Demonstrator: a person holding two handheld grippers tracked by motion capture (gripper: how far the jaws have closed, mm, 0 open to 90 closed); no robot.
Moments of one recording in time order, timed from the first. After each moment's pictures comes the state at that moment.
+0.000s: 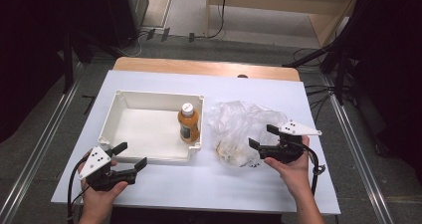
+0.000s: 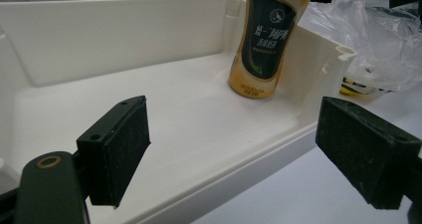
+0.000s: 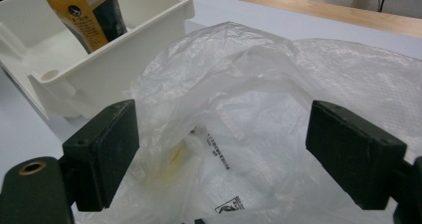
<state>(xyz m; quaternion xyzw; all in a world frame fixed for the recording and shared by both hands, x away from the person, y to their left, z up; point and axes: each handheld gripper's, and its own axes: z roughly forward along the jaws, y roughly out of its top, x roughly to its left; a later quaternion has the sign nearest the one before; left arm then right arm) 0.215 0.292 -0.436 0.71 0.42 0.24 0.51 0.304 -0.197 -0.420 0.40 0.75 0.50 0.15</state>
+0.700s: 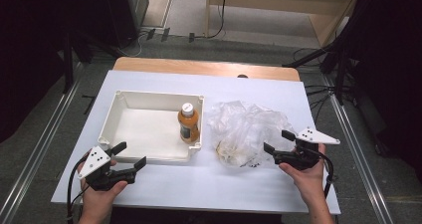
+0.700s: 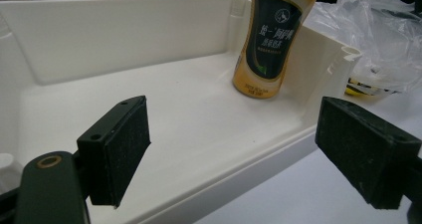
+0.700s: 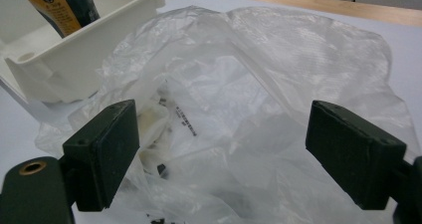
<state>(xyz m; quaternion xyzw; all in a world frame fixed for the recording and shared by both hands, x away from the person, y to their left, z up) 0.216 0.294 -0.436 0.71 0.42 0.24 0.51 0.288 -0.235 -0.426 0.43 0.74 0.49 0.17</state>
